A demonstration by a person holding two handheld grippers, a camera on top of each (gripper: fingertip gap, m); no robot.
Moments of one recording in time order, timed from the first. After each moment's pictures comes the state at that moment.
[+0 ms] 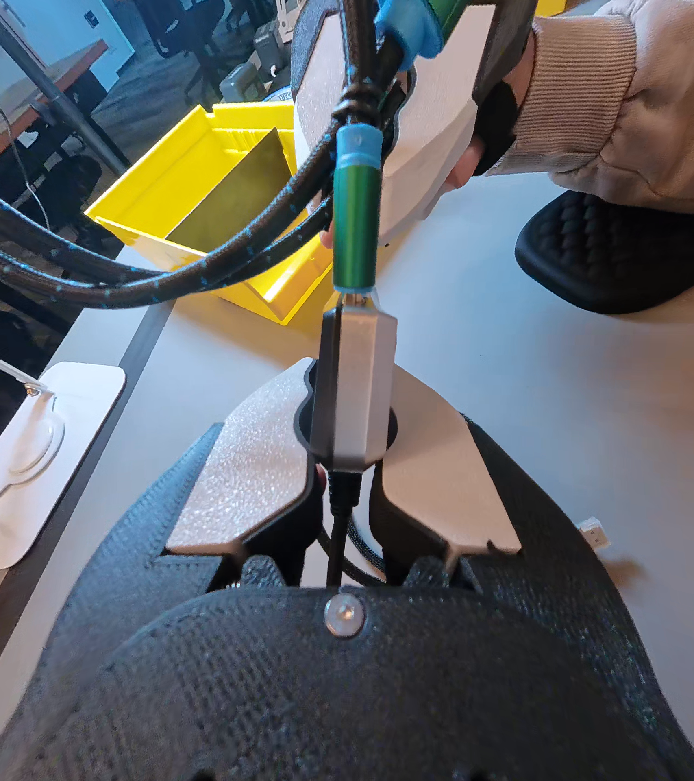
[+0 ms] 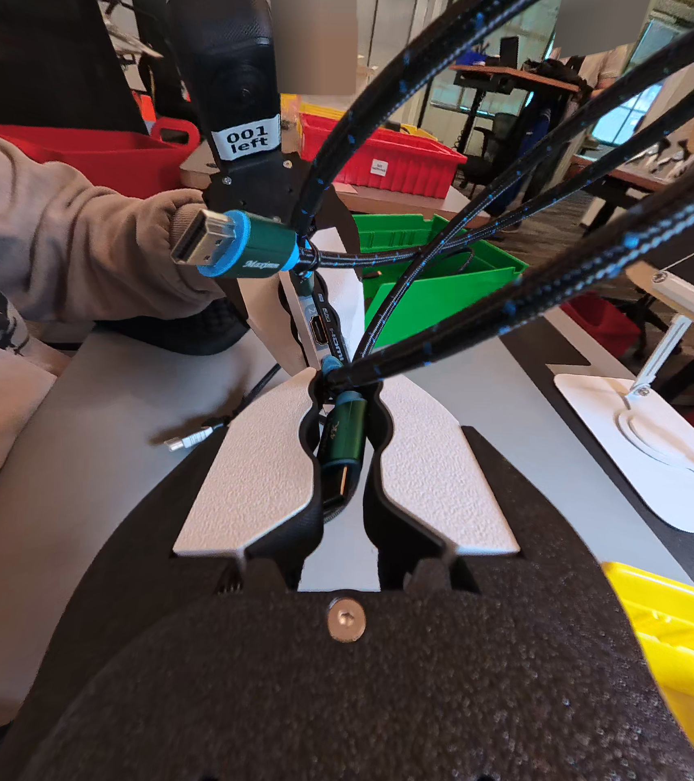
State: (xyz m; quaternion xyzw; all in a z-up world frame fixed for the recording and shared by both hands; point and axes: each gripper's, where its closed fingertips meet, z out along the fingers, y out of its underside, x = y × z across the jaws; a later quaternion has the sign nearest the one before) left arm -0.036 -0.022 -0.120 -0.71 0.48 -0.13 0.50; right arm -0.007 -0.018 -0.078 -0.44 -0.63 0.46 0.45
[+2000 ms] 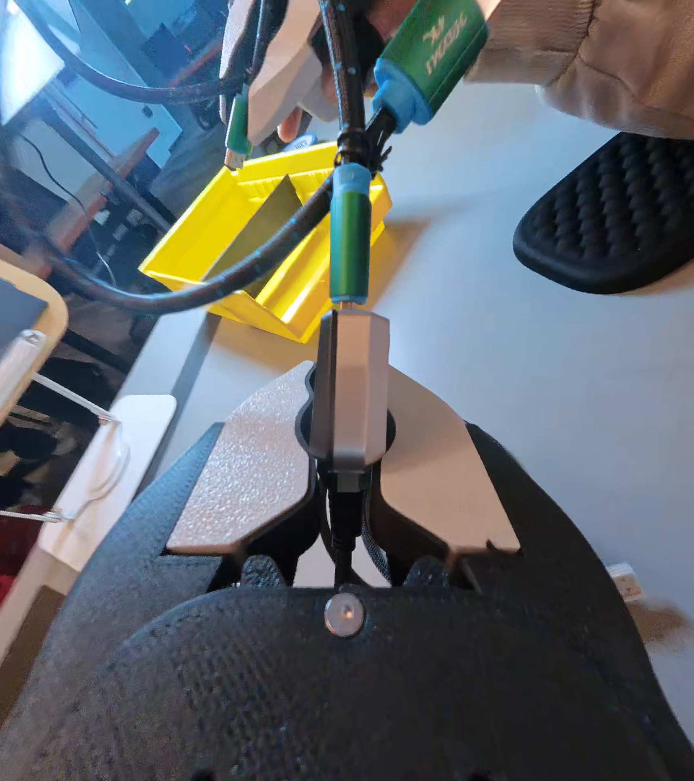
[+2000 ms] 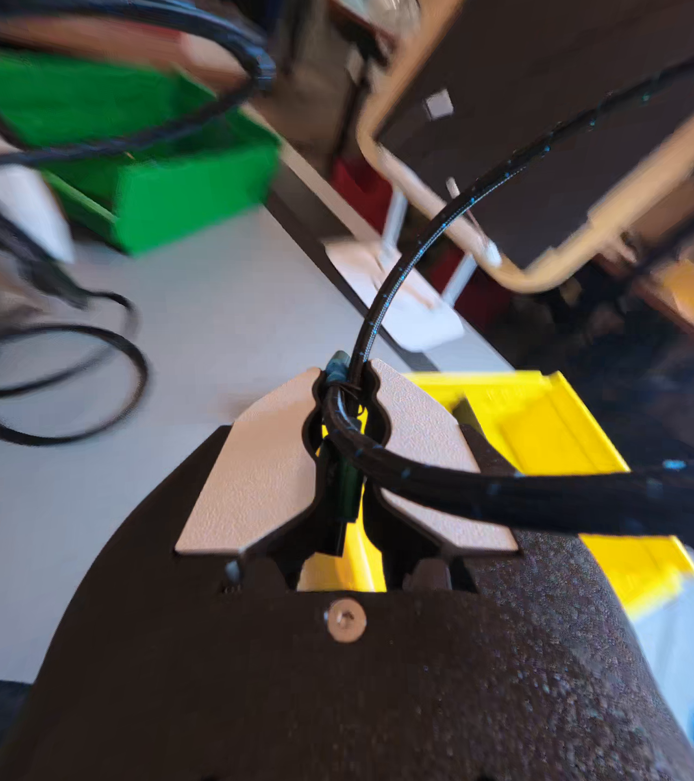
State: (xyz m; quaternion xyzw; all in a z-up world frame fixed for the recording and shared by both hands) left arm -0.040 -0.044 -0.108 -0.66 0.51 -0.08 0.55; right arm 0.062 0.087 -0.053 -0.61 -0.55 0.20 0.54
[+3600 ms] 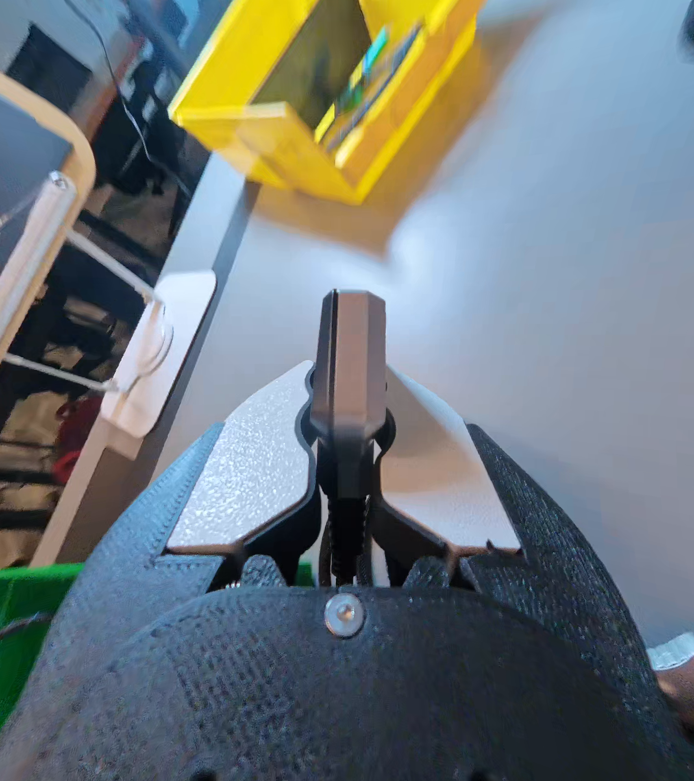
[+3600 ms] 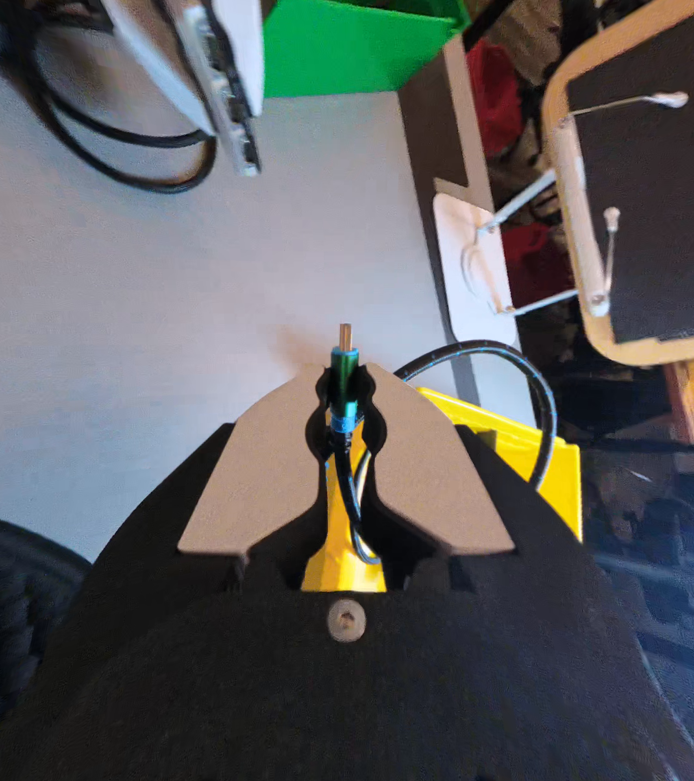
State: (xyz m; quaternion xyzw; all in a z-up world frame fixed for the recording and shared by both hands) left arm -0.117 -0.023 -0.151 -0.72 0.48 0.02 0.50; right arm 0.032 0.035 -0.084 -0.52 -0.74 0.07 0.43
